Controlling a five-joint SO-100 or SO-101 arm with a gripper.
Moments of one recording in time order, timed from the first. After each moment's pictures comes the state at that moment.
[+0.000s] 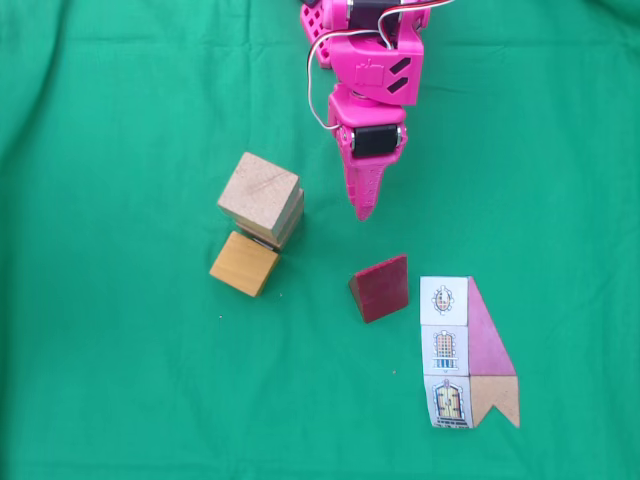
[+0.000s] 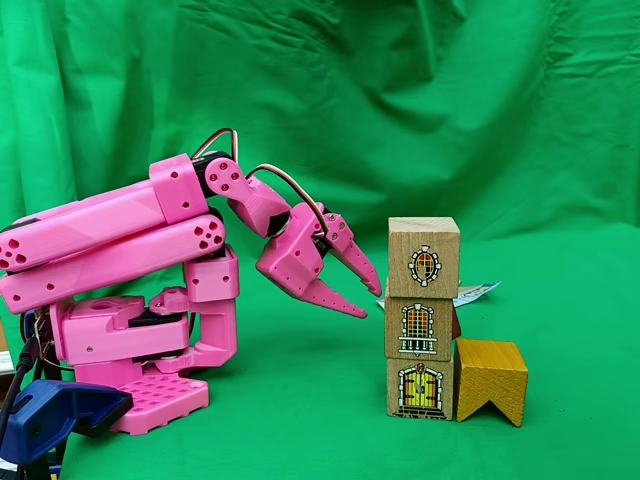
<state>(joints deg) 0.3 190.5 180.4 55.5 -12.3</state>
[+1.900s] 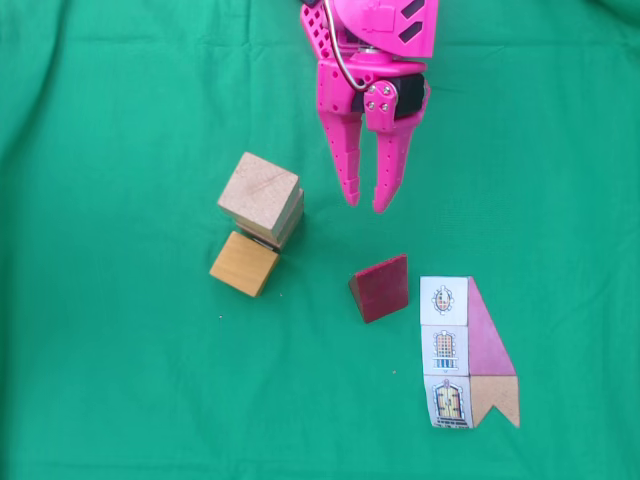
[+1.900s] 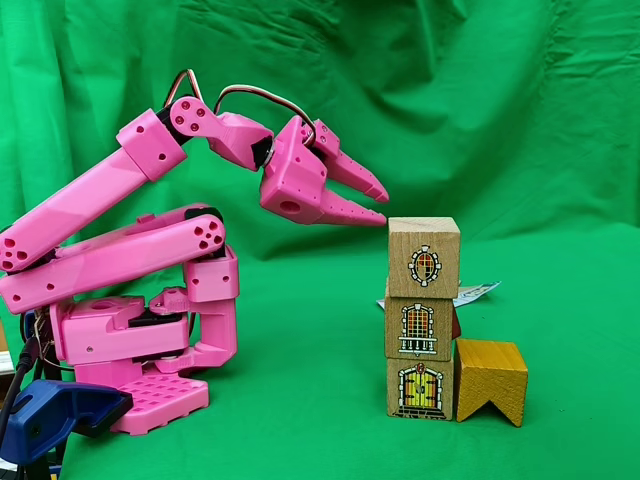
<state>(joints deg) 0.4 190.5 160.0 56.0 -53.6</state>
